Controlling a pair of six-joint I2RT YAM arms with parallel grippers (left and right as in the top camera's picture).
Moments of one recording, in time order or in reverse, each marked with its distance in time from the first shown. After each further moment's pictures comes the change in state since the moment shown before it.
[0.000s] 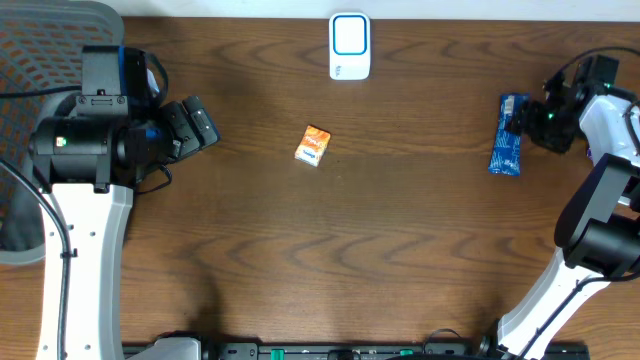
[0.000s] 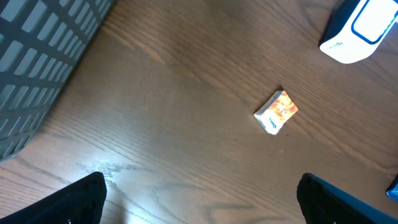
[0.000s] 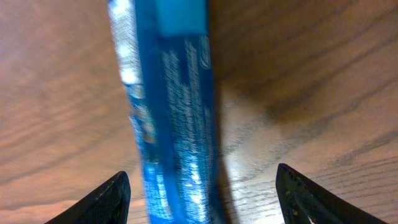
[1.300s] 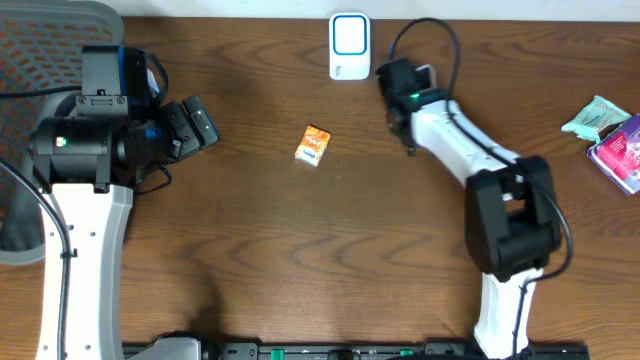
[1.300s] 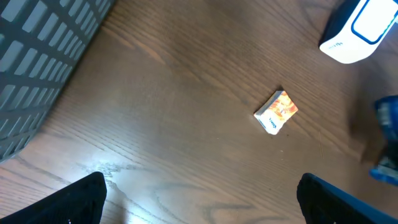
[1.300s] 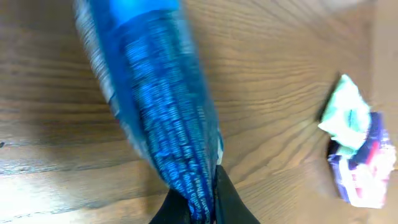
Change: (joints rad) left arm 0.000 0.000 0.000 0.000 0.000 0.000; right arm 0.708 -0.026 -0.082 0.116 0.948 0.049
